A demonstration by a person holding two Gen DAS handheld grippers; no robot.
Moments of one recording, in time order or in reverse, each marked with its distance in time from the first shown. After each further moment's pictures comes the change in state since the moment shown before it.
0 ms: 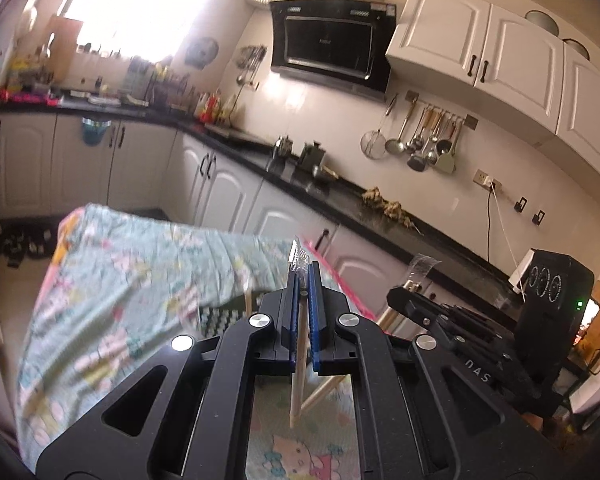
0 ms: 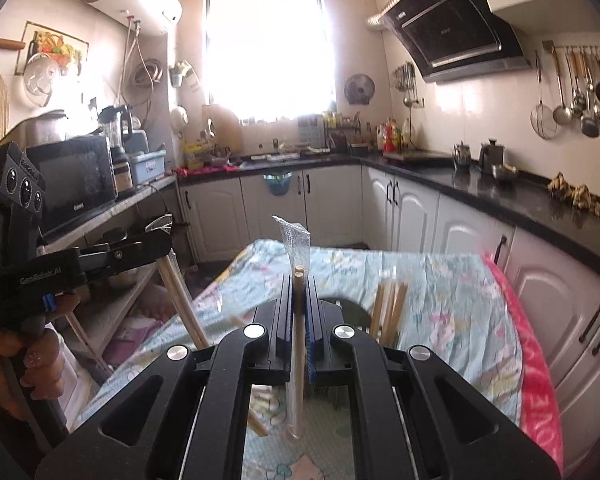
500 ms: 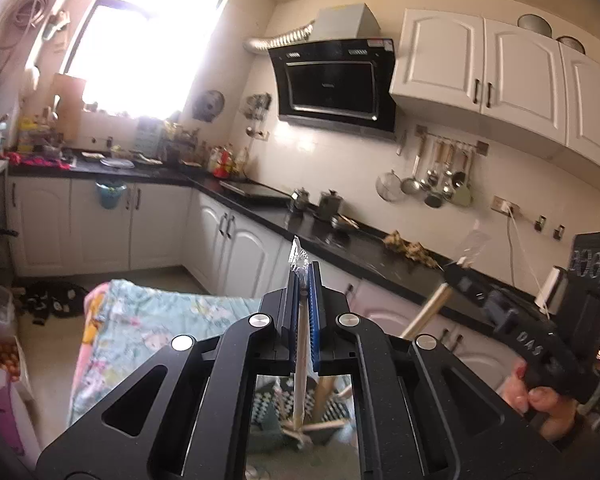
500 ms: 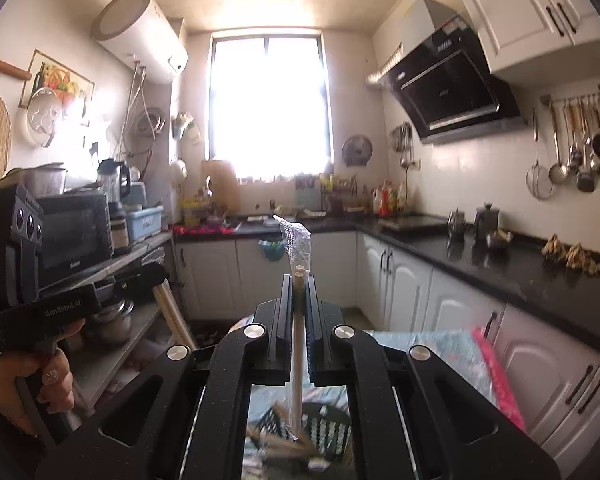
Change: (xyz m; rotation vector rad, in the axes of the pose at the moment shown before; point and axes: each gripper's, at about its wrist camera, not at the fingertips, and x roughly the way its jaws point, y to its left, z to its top) left arm -0.007 -0.007 0.079 0.090 -0.153 0.099; right arm -0.010 -0.013 0.089 -0.038 -0.211 -0.038
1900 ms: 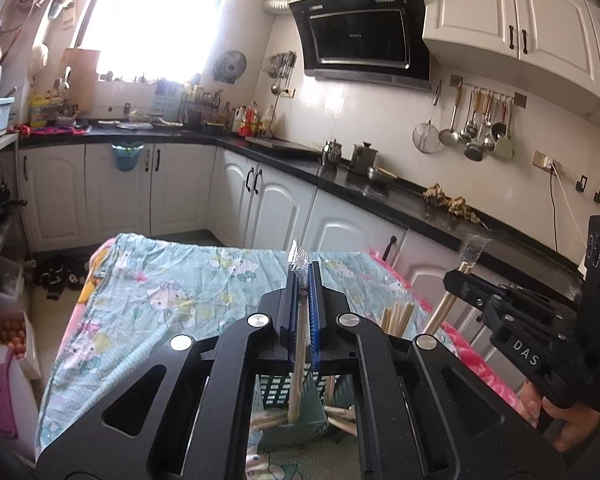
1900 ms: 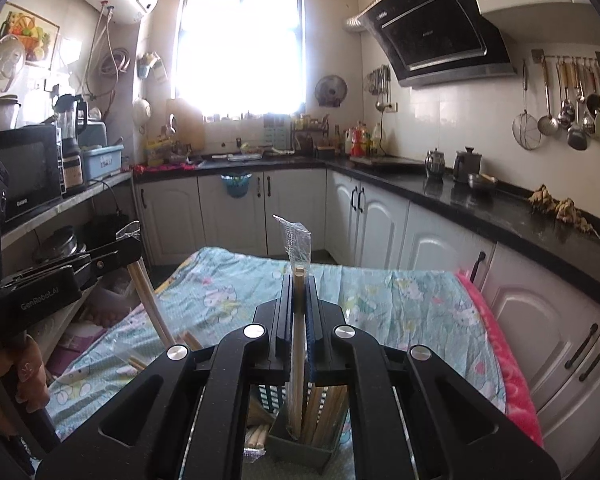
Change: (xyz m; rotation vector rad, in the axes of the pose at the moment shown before) left arm 0.094 0.028 -0.098 0.019 0.144 0.095; right arm 0.090 -0.026 -0.121 -0.003 0.249 -0.099
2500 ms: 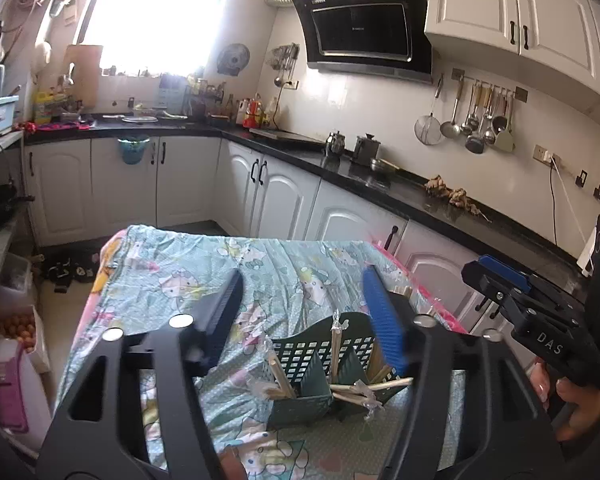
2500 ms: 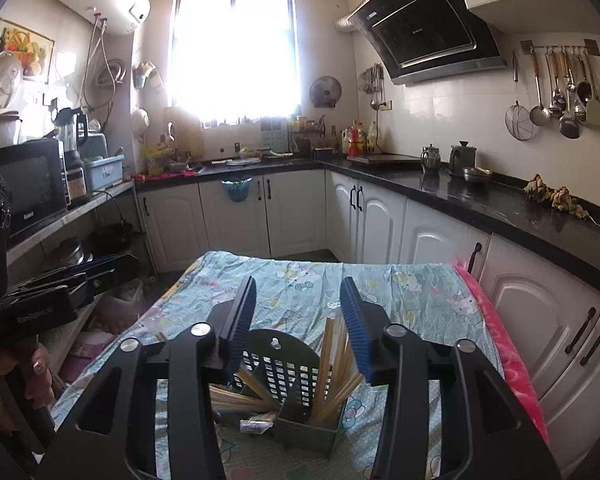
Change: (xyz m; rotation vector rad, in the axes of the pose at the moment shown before) left arm -0.034 0.004 0.003 0.000 0.023 0.018; right arm -0.043 -0.001 0.001 0.047 -0.039 0.007
